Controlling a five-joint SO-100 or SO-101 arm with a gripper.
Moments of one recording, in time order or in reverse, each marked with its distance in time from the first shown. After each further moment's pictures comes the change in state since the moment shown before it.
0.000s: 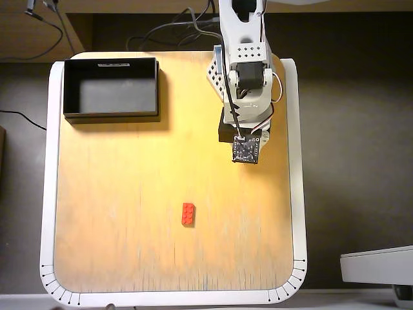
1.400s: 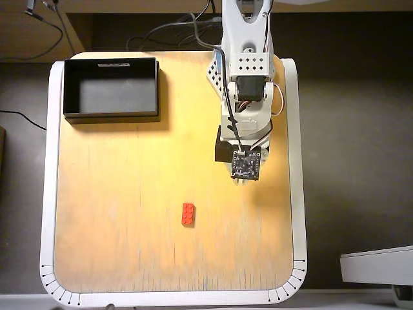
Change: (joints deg) arm 5.9 -38.1 -27.0 -24.4 4.4
